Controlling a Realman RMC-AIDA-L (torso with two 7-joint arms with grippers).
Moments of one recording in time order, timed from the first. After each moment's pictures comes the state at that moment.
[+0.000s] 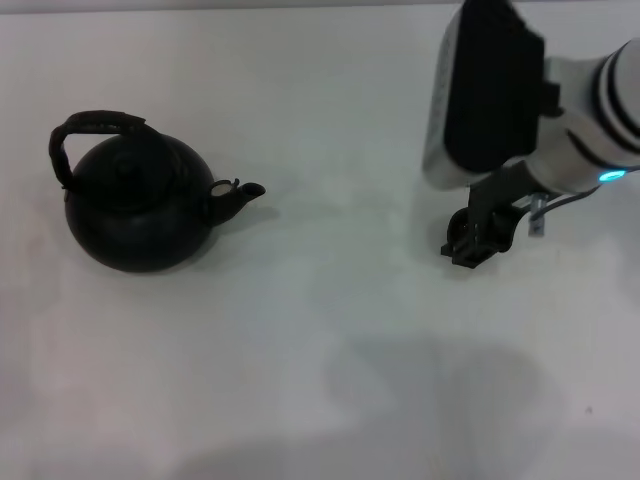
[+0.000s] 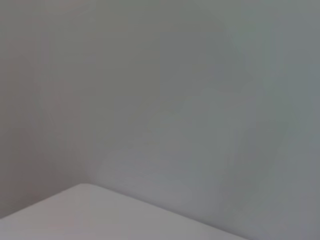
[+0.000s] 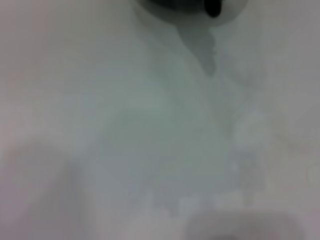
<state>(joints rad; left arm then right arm) -0.10 -2.08 0.30 -0.15 1.08 1.46 -0.44 0.54 2.02 -1.83 -1.60 0.49 1.53 -0.71</state>
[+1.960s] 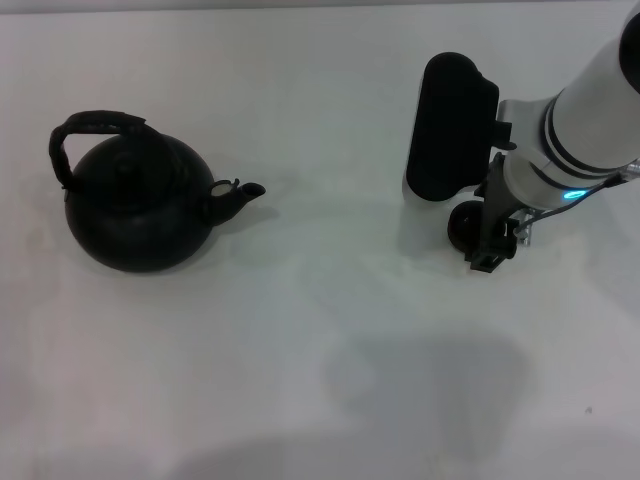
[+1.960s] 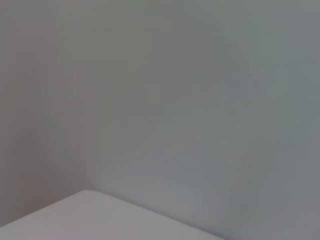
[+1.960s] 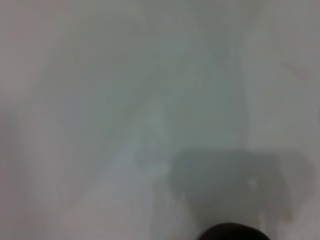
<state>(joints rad) -0.12 -2.08 0.30 -0.15 1.06 1.46 -0.45 0.65 2.02 -1.96 -1.29 0.39 1.37 -0.61</state>
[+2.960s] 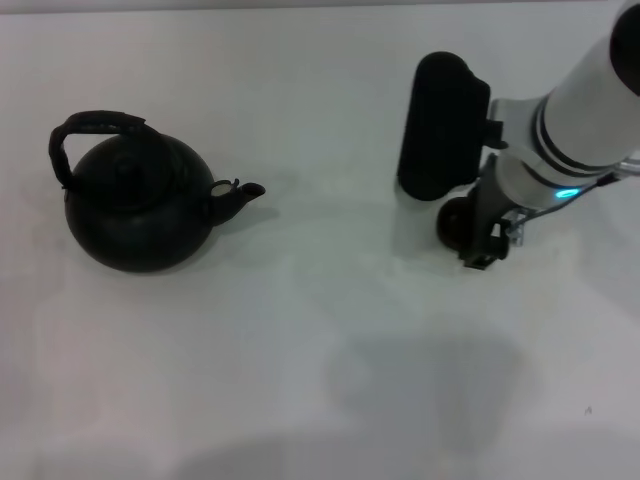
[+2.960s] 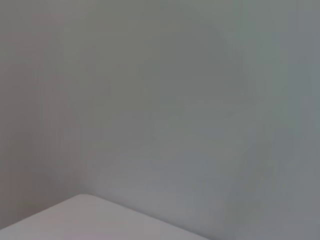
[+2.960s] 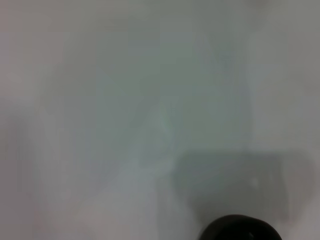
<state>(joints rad) -0.13 -2.08 0.30 -0.15 1.05 1.46 -0.45 0.67 2.03 -1.97 -1.28 0.41 1.38 -0.61</state>
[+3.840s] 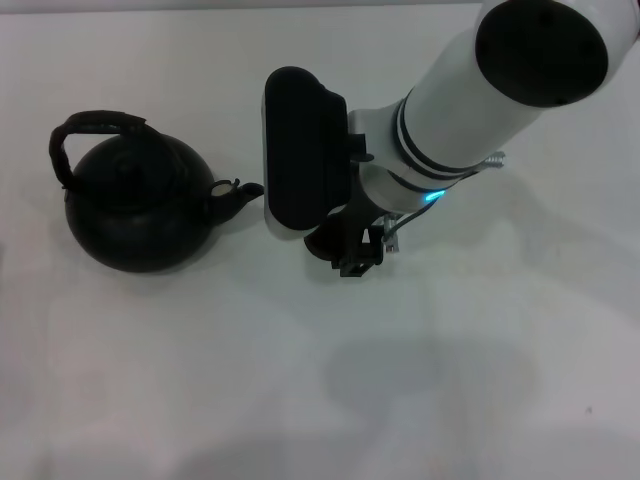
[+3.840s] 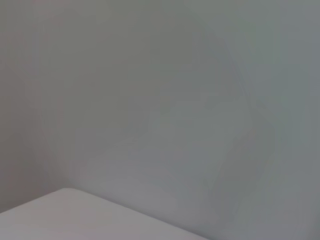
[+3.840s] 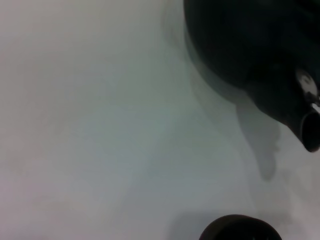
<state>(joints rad) -0.14 -2.08 0.31 -0.16 1.07 1.46 -0.45 0.91 2.03 -2.18 -1.15 0.69 1.16 -0.61</state>
